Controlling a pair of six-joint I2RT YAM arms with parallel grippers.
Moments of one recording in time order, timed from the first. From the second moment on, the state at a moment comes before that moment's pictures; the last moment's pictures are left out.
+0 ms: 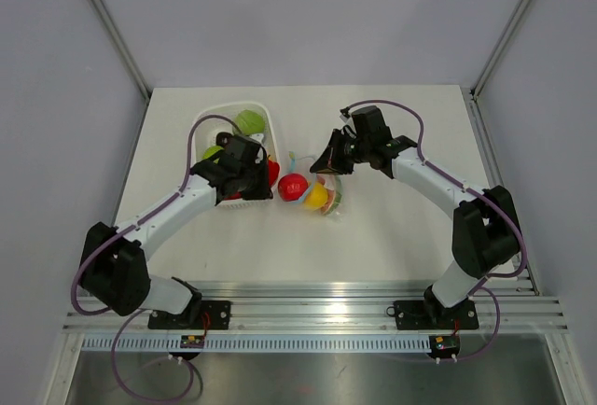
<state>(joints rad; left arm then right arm) -0.53 1.36 1.04 -0.58 0.07 -0.52 0.49 1.65 1.25 -0.30 -0.49 0.78</state>
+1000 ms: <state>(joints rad) -0.60 1.63 1.25 -0.45 0.09 -0.51 0.49 1.65 1.24 -0.30 -0.51 0.78</state>
